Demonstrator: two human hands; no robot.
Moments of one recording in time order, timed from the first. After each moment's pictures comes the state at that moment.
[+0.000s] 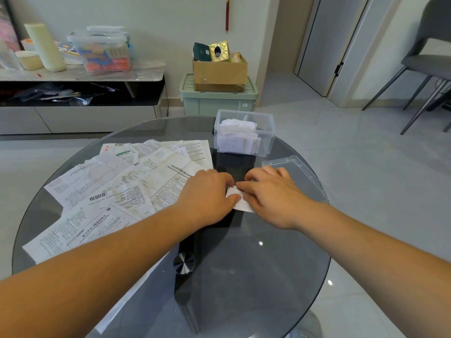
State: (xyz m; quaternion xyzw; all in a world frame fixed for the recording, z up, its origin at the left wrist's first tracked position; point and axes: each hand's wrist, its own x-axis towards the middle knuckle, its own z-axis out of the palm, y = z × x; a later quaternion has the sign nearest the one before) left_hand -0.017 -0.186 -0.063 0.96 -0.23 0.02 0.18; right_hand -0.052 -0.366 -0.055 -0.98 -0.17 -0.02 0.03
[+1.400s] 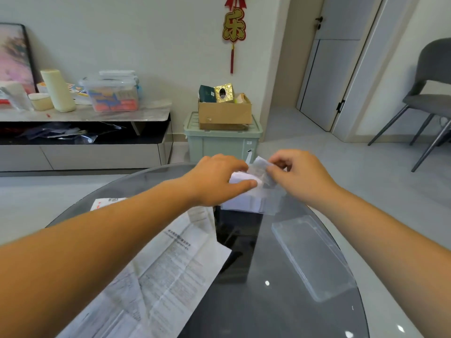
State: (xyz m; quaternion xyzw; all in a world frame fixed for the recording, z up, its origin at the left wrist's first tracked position) left_hand 0.111 -0.202 0.022 0.92 -0.35 0.03 0.17; right_hand 0.072 -0.410 0.026 -0.94 -0.05 -0.17 0.30
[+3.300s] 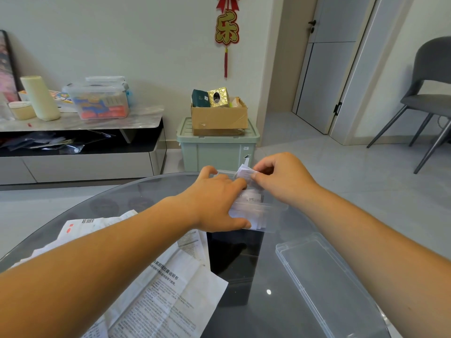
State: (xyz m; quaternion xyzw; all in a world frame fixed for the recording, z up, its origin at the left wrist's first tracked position) left_hand 0.156 -0.218 -0.018 0.91 -0.41 0.06 -0.01; right_hand 0.138 -0.407 0.001 -0.93 -0.02 -0.14 0.33
